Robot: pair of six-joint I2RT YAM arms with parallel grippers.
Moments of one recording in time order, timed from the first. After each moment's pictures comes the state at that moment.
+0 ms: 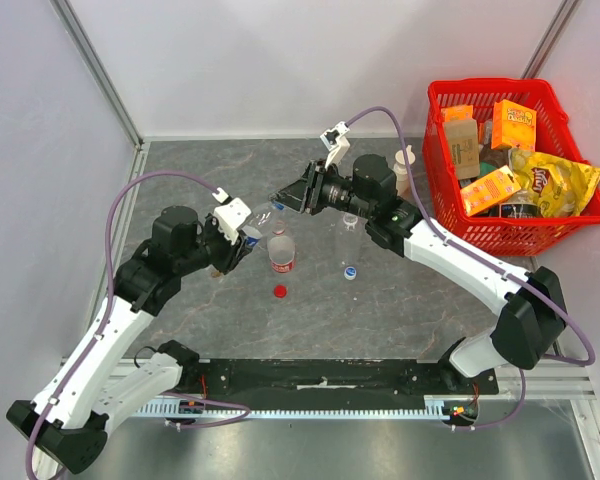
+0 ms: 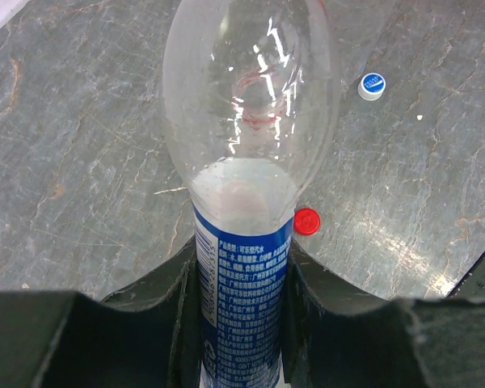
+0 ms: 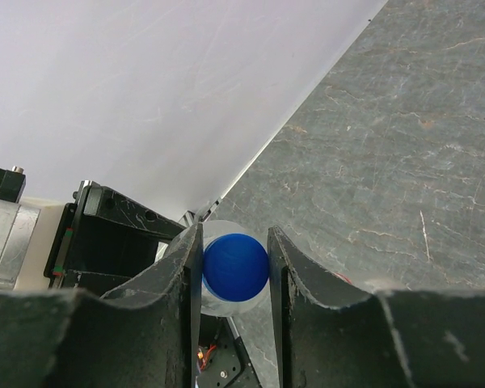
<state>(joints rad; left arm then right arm) -0.48 0.83 0.96 -0.63 0.23 0.27 0.72 1.48 1.24 0.19 -0.39 0.71</state>
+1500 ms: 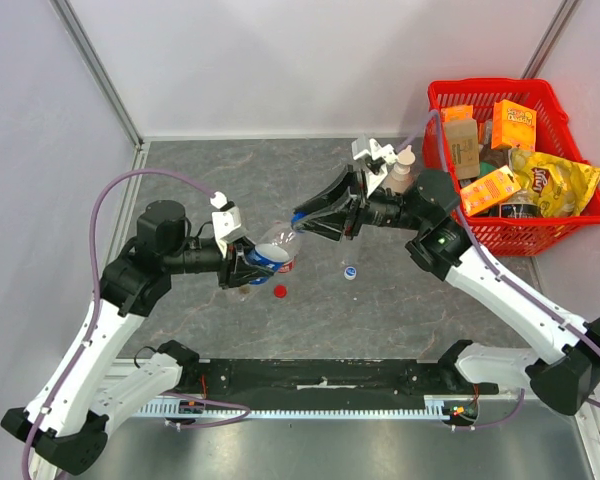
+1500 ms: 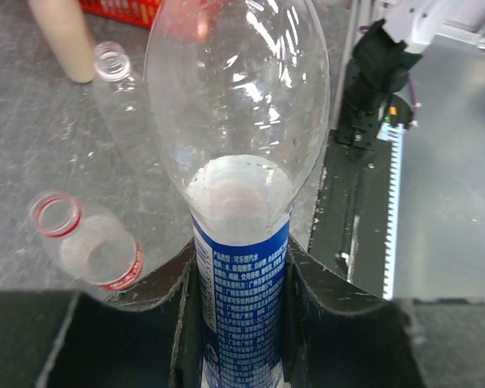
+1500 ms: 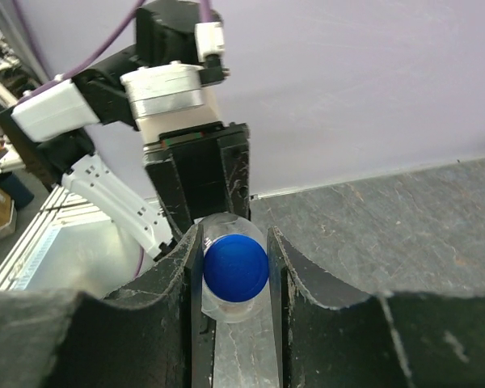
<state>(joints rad) -0.48 0.82 1.07 -0.66 0.79 0.23 0.70 1.20 1.14 0.33 -0.78 0.41</state>
